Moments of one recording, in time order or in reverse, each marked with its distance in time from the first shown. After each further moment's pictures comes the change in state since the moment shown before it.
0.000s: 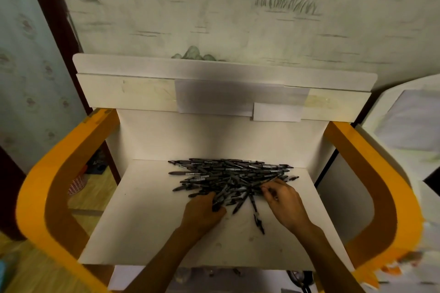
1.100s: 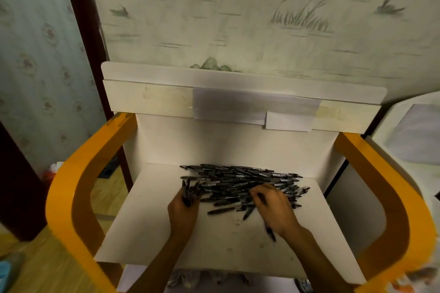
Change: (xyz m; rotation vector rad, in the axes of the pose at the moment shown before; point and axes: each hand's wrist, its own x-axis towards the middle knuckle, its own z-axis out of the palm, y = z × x) left_hand -0.018 -0.048 -0.019 -0.733 0.618 -0.184; right_hand 0.002 -0.056 0.016 0.014 -0.053 -0.119
